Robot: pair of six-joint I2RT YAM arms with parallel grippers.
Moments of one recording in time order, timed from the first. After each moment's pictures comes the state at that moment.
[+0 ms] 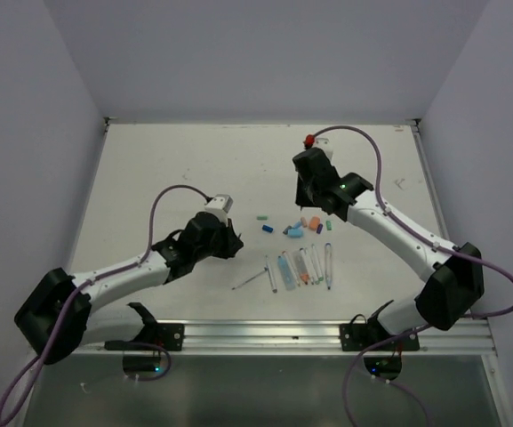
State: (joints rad) left arm -0.78 1.15 0.52 0.03 -0.05 -0.59; right arm 0.67 1.47 1.32 -0.65 0.38 0.56
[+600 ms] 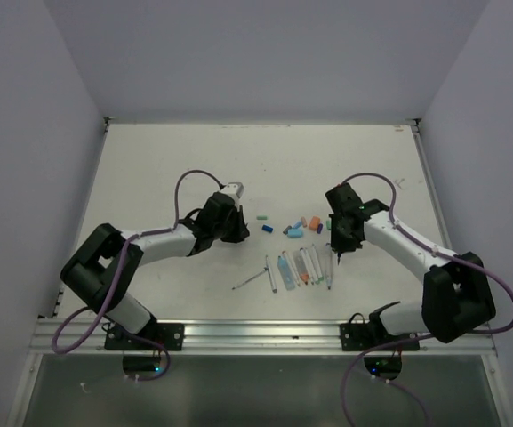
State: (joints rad) left arm -0.66 1.57 0.73 0.10 0.03 -0.54; right arm 0.42 1.35 0.89 -0.80 0.20 0.47
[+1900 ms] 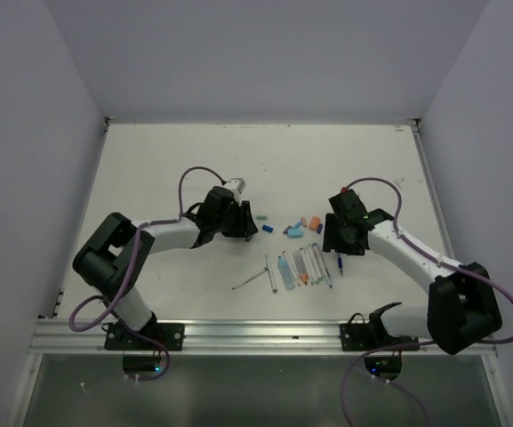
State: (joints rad) left arm -0.60 1.69 0.79 0.17 0.14 -0.54; right arm 0.42 1.34 0.79 -0.68 0.18 0.53
